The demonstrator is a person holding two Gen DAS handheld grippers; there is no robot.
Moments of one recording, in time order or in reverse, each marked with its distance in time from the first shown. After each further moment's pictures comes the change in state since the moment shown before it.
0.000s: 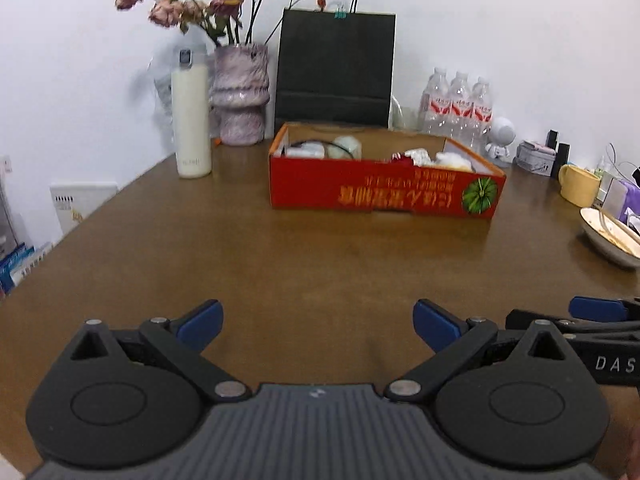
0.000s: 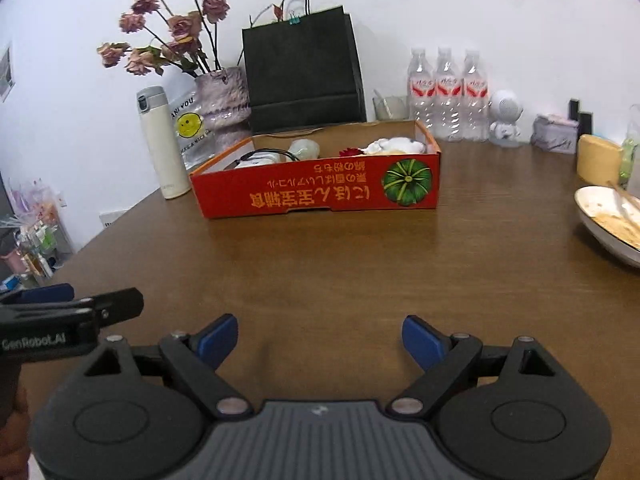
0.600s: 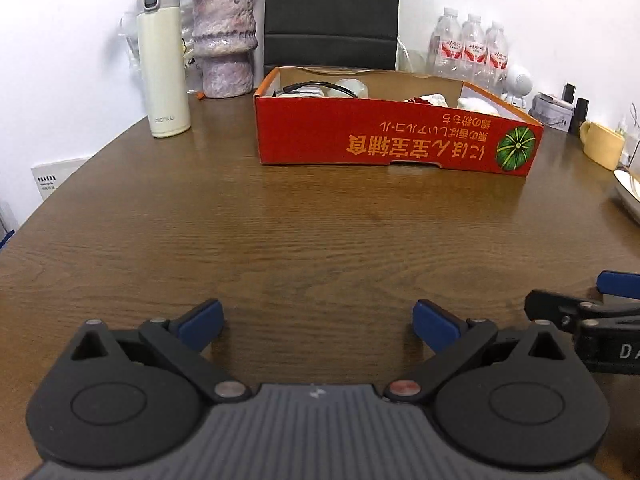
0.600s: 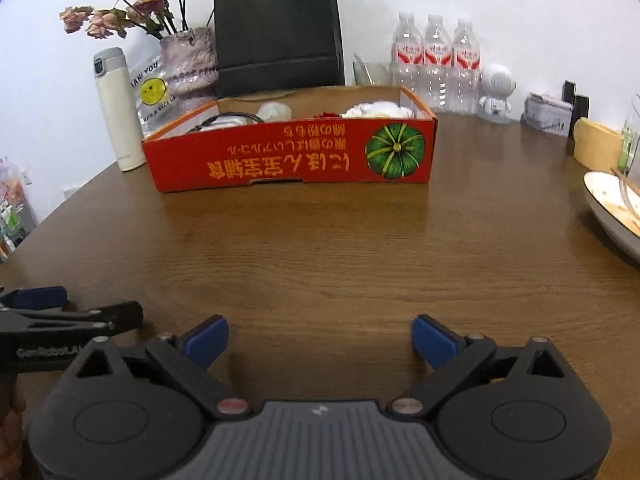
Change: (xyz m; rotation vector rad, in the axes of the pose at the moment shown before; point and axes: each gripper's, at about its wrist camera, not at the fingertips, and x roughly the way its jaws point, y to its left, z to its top) left arm 0.080 0.006 0.008 0.044 0.142 -0.002; right arm 0.062 -0.001 0.014 -0.002 0.096 -0.084
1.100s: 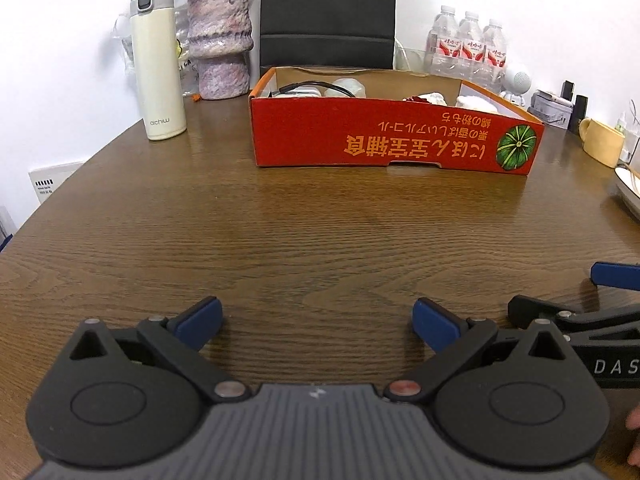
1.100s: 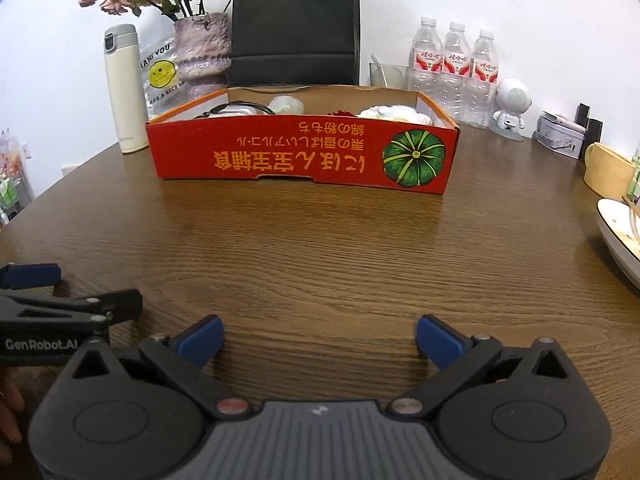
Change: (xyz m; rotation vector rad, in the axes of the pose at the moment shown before) left arm 0.004 -0.001 0.004 0.012 -0.001 -0.003; right arm 0.012 0.013 0.003 -0.080 0.012 -0.024
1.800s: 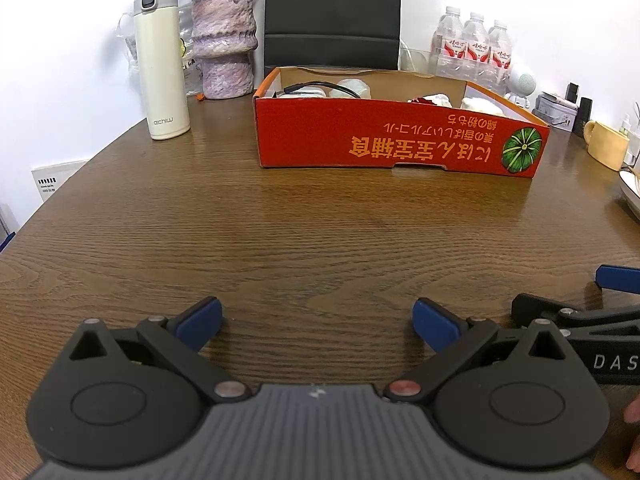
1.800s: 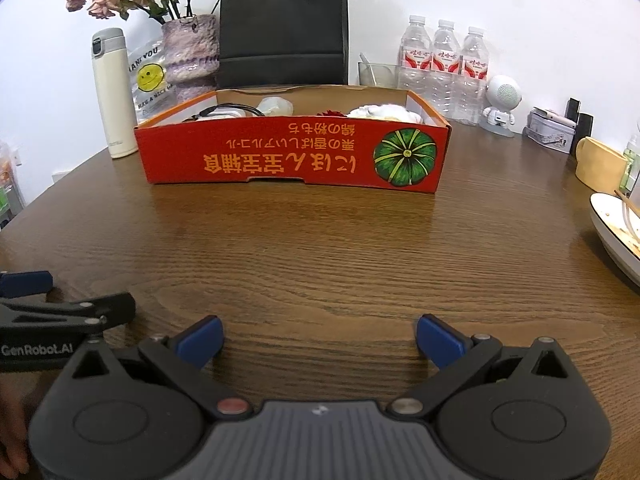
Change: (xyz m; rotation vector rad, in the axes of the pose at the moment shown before) left arm 0.002 0.001 0.002 -0.007 0.000 0.008; right arm 0.004 -0.001 0.003 0.027 0.000 -0.026
